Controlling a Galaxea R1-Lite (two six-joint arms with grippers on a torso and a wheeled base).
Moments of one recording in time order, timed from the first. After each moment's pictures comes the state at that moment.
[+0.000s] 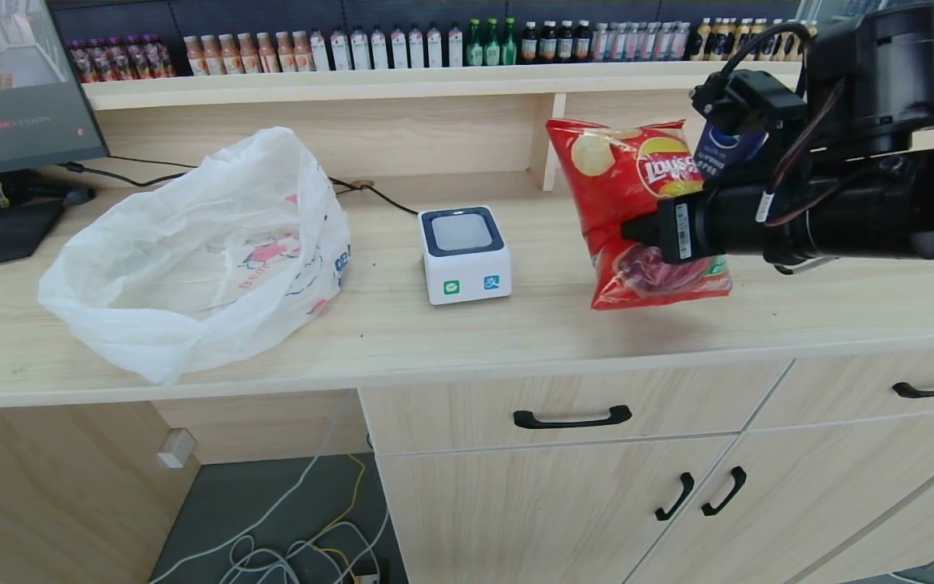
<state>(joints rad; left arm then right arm) 0.00 0.00 0.00 -0.01 0.00 0.00 0.47 1.68 -1.47 0.13 -0.14 -0.06</state>
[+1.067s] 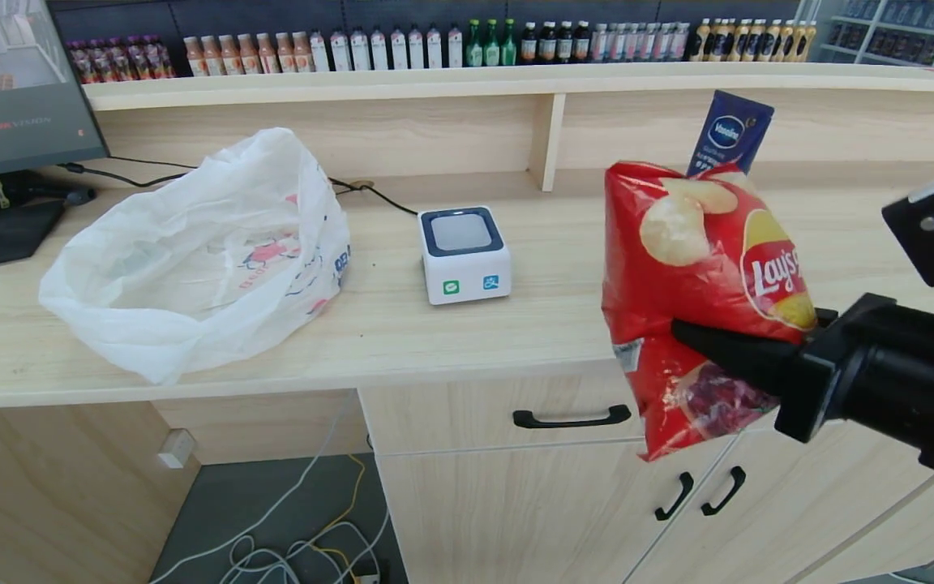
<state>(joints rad) 0.00 0.00 0.00 -0.01 0.00 0.00 0.60 1.26 -0.64 -0.53 -0.01 -0.05</state>
